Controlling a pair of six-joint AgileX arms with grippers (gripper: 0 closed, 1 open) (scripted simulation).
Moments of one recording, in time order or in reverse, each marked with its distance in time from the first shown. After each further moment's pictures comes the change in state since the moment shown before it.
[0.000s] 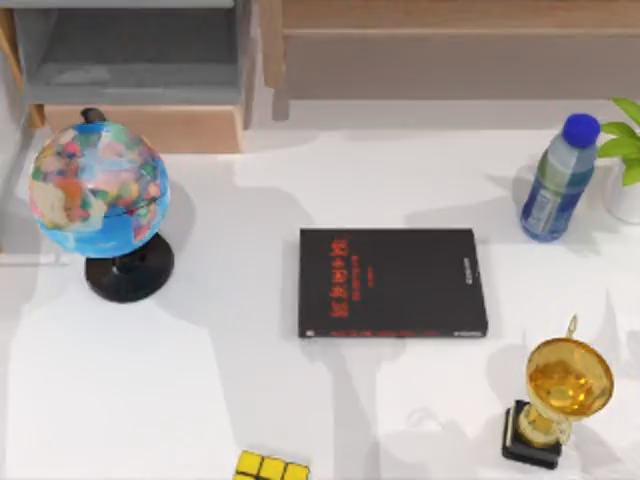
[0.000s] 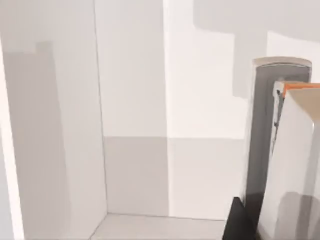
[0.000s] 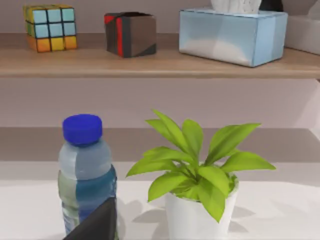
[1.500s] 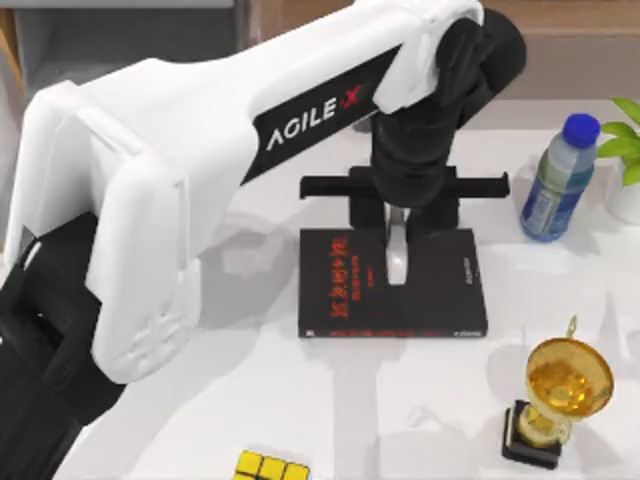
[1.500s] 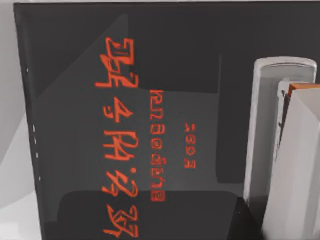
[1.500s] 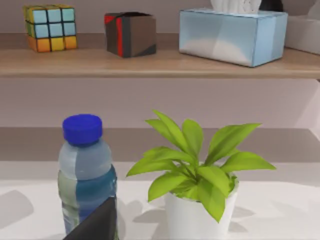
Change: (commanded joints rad) left arm -1.079 0.060 -0.157 0.035 0.037 -1.139; right arm 0.000 0.000 0.000 0.000 0.000 0.000
